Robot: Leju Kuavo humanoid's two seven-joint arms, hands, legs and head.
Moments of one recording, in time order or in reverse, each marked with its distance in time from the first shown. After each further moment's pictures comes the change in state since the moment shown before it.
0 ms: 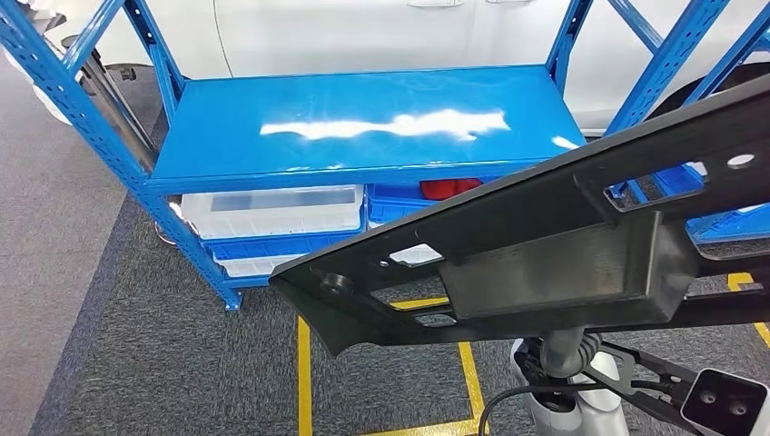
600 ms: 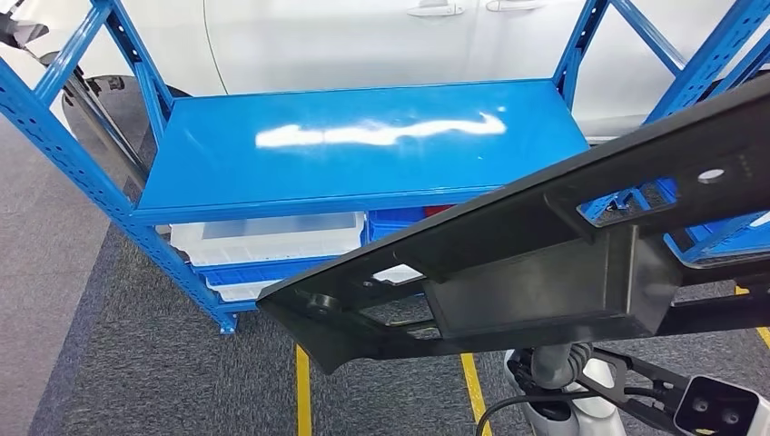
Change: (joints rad) left arm 0.000 -0.001 -0.006 0.000 0.010 0.001 0.005; right arm 0.007 -0.037 0.073 -0.018 0.001 -0.040 0.000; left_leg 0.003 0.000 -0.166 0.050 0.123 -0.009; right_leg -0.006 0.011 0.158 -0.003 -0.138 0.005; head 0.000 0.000
